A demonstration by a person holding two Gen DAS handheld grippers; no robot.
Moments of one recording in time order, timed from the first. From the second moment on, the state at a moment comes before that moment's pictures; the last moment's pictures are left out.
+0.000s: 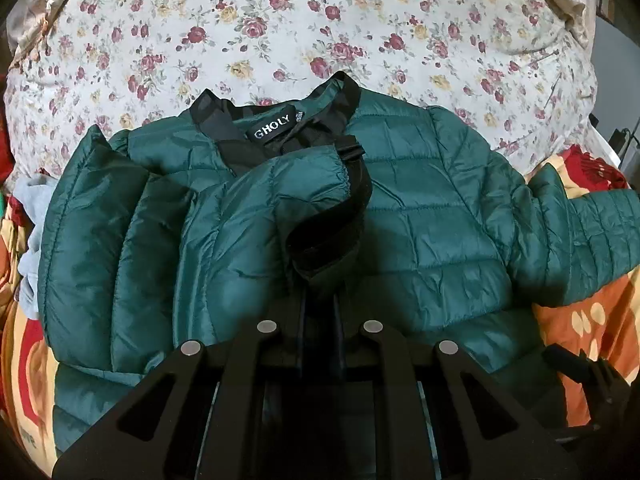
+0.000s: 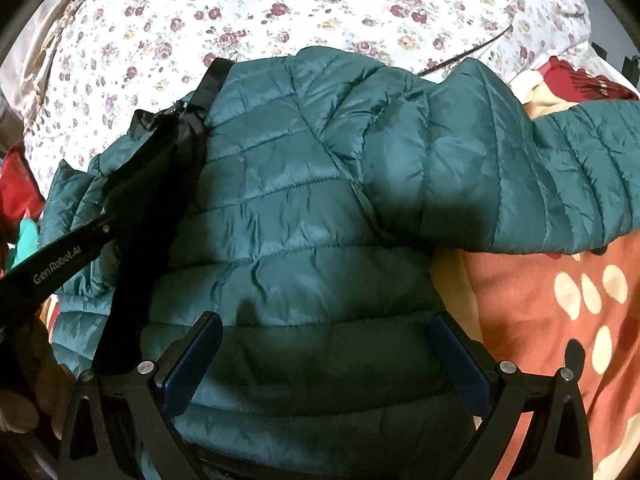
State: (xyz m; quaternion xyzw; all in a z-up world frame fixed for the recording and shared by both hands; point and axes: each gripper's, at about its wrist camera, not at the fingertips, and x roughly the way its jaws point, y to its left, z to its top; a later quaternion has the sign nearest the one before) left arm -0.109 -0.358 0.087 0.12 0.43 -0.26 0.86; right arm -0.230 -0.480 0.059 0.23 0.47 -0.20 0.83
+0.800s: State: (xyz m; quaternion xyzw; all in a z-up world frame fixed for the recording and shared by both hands) left arm -0.131 -0.294 0.132 0.11 0.36 -0.25 0.89; right arm -0.230 -0.444 0.078 0.20 0.47 -0.18 0.84
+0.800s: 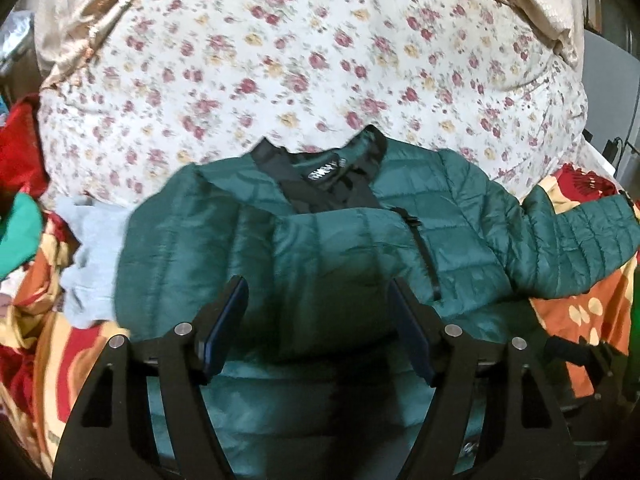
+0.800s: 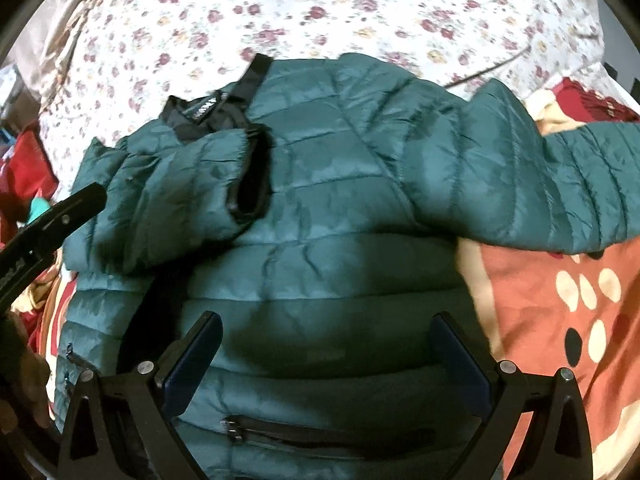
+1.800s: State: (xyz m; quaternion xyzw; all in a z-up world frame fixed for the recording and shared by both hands) left arm -0.031 -0.144 0.090 0.02 0.43 -0.12 0.89; right arm -0.097 -0.437 0.056 0.18 0.47 -0.08 0.86
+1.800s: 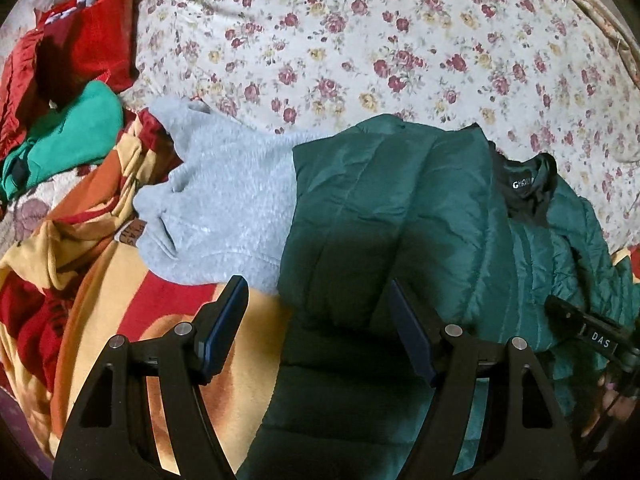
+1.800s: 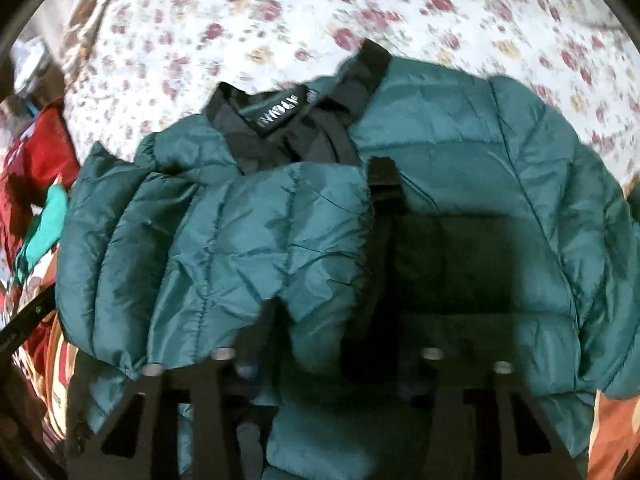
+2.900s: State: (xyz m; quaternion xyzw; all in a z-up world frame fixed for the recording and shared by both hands) left arm -0.034 -0.176 0.106 0.01 0.42 -0.15 0.89; right arm -0.152 -0.506 0.101 0.11 0.40 -0.22 0.88
